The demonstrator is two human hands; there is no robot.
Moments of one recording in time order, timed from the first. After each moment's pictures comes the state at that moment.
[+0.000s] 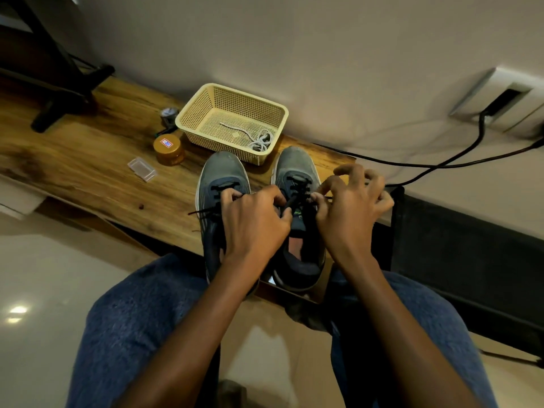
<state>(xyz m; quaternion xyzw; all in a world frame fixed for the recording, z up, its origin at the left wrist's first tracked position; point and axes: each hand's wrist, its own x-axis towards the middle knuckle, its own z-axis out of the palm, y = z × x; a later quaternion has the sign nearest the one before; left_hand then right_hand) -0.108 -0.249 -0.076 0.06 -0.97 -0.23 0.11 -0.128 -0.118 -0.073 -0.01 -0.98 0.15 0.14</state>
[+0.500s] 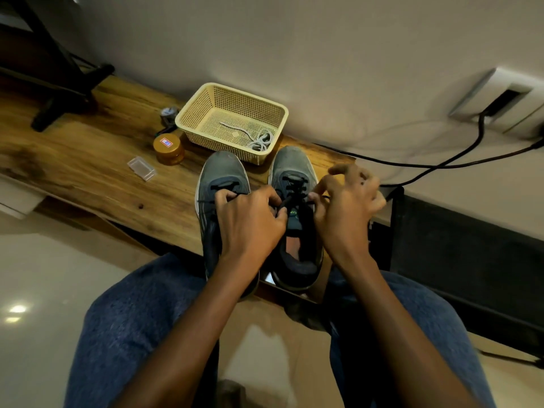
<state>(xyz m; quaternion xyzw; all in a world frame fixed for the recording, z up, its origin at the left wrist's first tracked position) -0.108 -0.253 -0.078 0.07 -0.96 -0.24 0.11 -0.128 -0.122 -0.070 0.01 -0.97 0.19 0.14</state>
